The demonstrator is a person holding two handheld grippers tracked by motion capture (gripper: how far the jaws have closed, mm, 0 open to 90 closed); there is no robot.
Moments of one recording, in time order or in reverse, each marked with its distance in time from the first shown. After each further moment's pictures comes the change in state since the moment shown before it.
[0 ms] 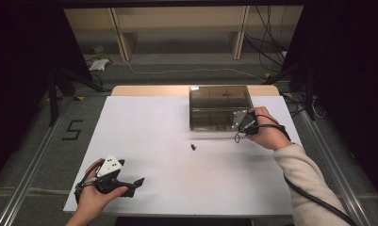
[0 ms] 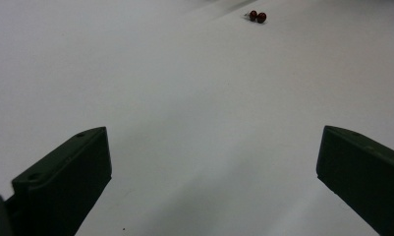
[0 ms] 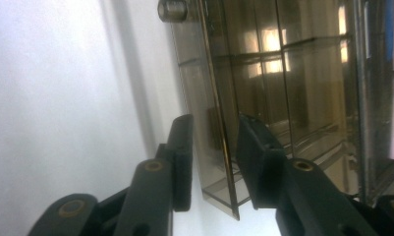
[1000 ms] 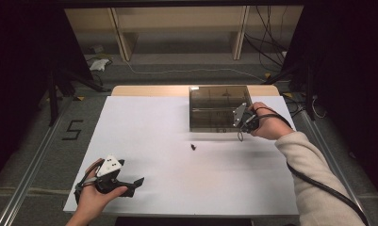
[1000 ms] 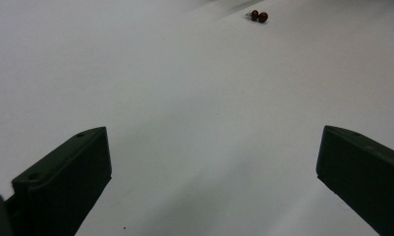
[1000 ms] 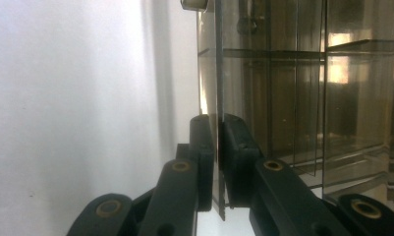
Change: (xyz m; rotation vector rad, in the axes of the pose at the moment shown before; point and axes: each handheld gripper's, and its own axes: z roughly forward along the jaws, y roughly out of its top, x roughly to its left) left arm 0.001 0.000 0.000 0.003 0.002 -0.005; right arm -0.019 0.000 0.002 0.000 0.222 -0.078
